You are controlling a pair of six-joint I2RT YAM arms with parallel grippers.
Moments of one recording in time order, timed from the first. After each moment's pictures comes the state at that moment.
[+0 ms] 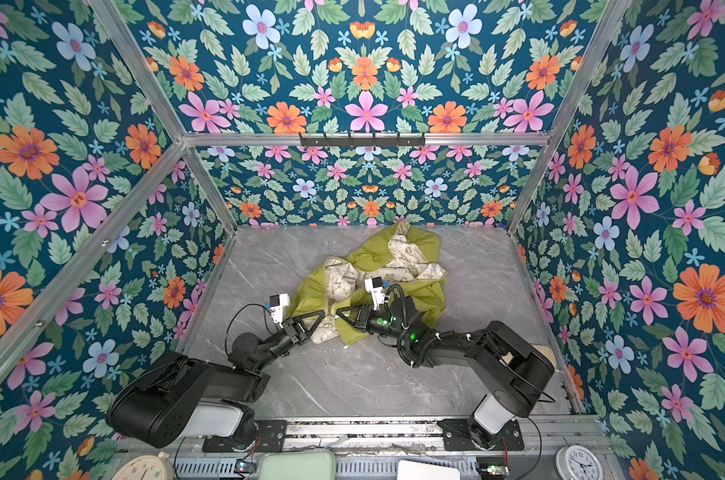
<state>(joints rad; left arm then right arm) -0.39 1.36 0.05 1.51 0.56 -1.30 0.79 1.61 0.62 0.99 -0.48 1.23</state>
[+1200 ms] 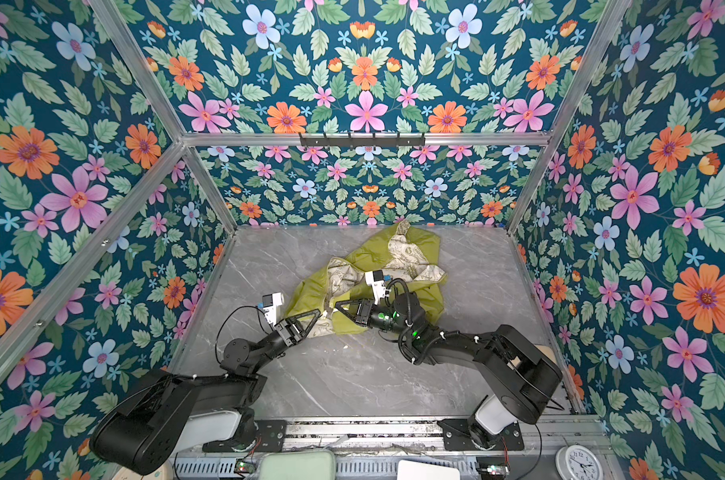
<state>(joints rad) -0.38 1.26 0.04 1.52 0.58 -1.30 0.77 1.55 0.65 0.95 -0.49 1.21</state>
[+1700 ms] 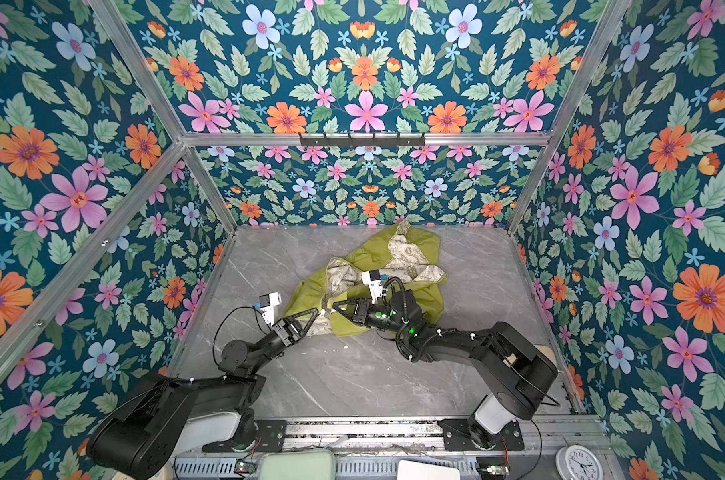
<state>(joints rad) -0.38 1.23 0.03 1.52 0.56 -1.30 0.77 1.58 0.68 0.94 -0.52 1.23</state>
